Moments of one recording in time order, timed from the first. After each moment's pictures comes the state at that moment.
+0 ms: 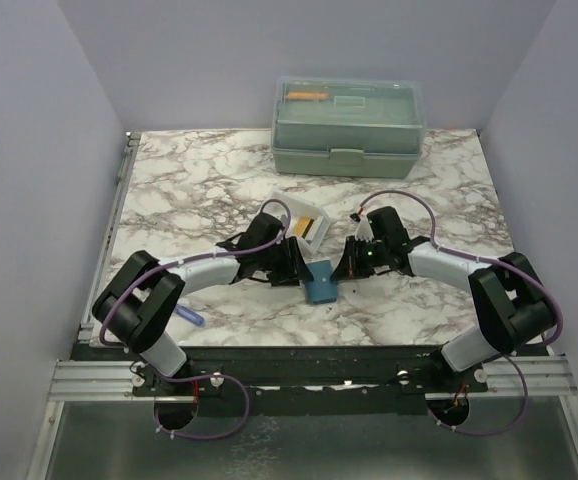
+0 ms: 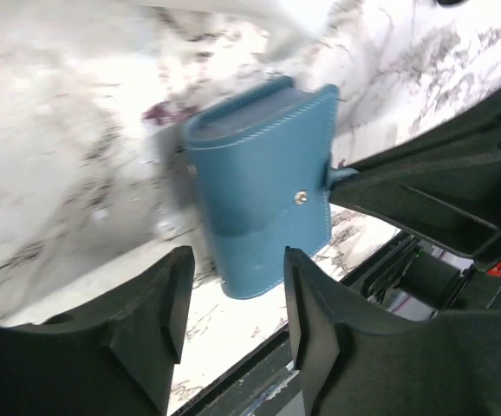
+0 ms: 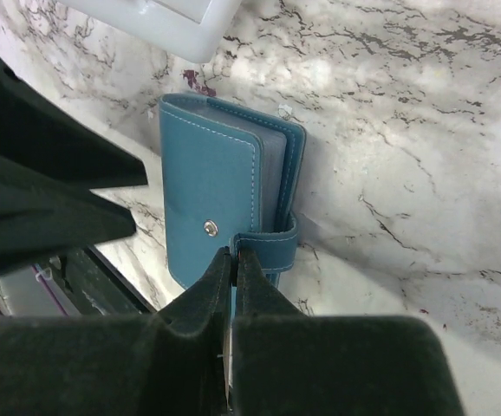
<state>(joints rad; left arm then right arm) -0.70 1.61 0.81 -0.03 0.38 -0.86 0.47 1.54 0.73 -0.11 -0.52 0.48</state>
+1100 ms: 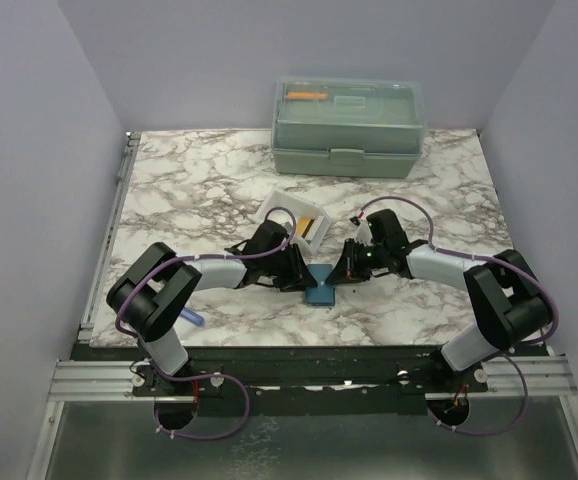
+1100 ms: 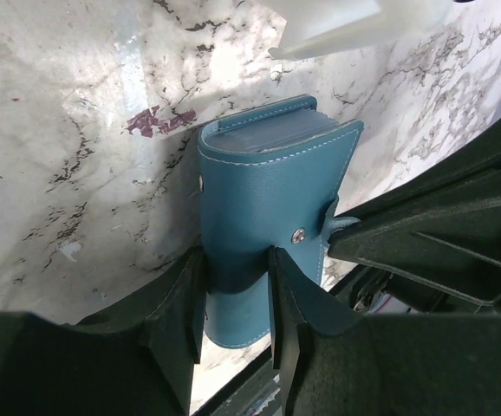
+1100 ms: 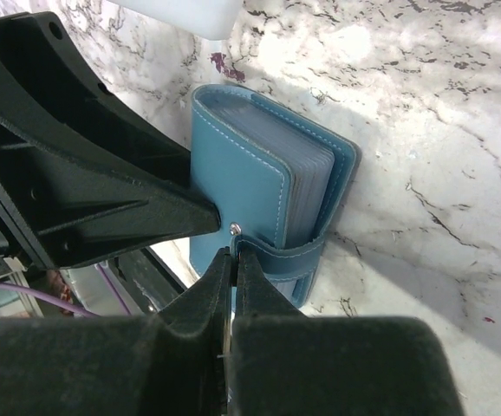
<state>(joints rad) -0.69 1.68 0.74 0.13 0.41 -0.97 0.47 1.55 0.70 -0.04 -0.61 0.63</state>
